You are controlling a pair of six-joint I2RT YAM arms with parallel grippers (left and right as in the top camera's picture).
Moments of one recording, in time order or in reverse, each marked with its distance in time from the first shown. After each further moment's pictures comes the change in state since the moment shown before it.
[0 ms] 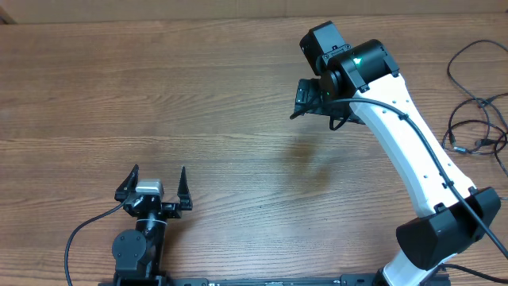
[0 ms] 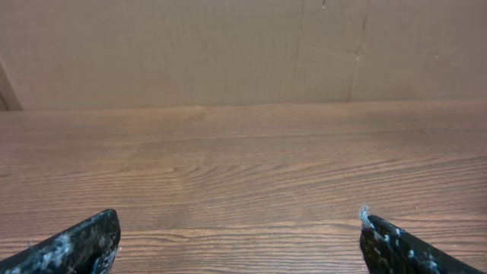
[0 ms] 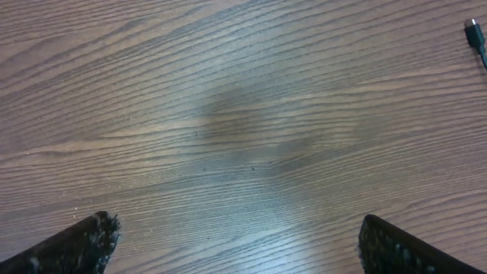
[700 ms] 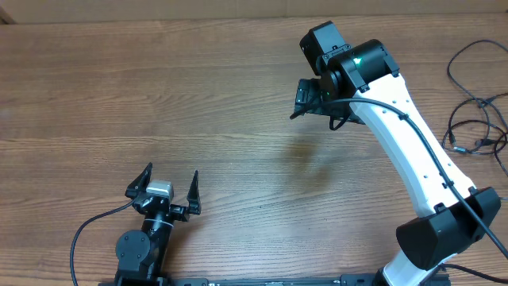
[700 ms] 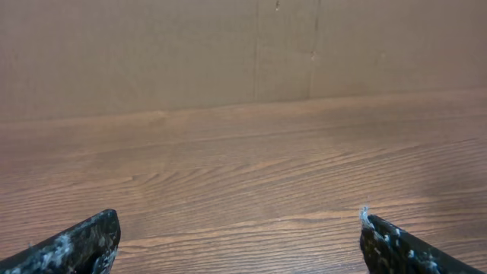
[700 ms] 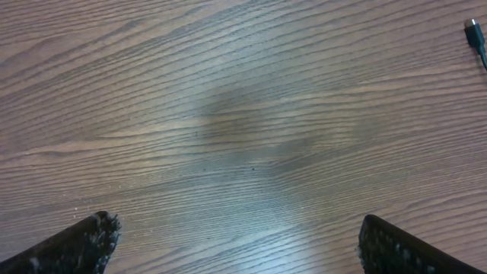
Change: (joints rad) left arm -0.072 0.000 0.000 0.004 0.053 0.000; right arm 0.000 0.000 0.000 0.000 0.000 0.000
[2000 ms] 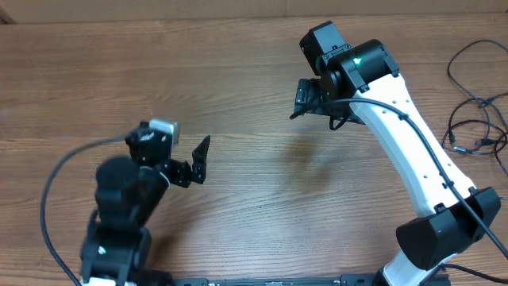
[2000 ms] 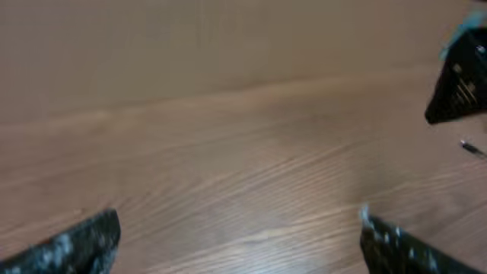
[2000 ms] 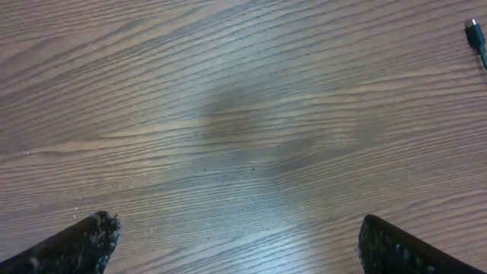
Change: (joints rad) left arm -0.039 0.697 0.663 -0.210 0.139 -0.004; right arm 0.000 0.000 0.000 0.001 0.000 0.000
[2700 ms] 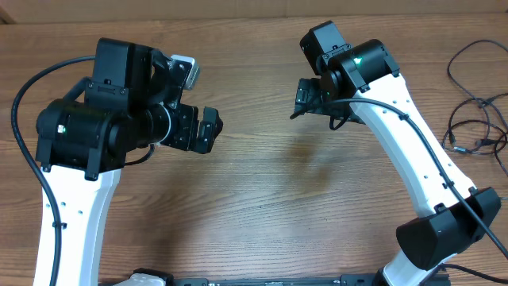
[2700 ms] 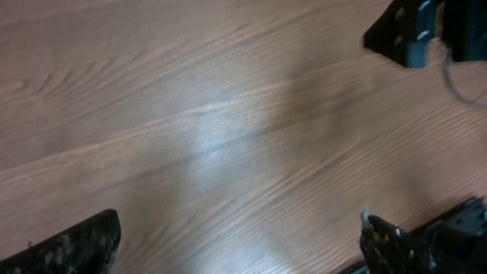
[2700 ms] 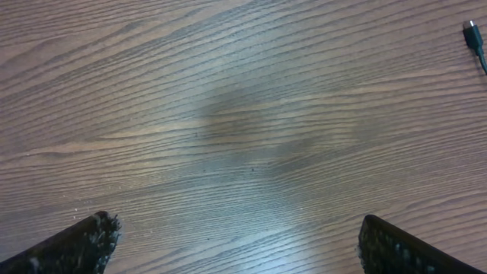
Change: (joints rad) left arm -0.079 0.700 1.166 -1.173 0.062 -0.011; right arm 0.000 0.000 0.003 -0.002 0.003 0.000
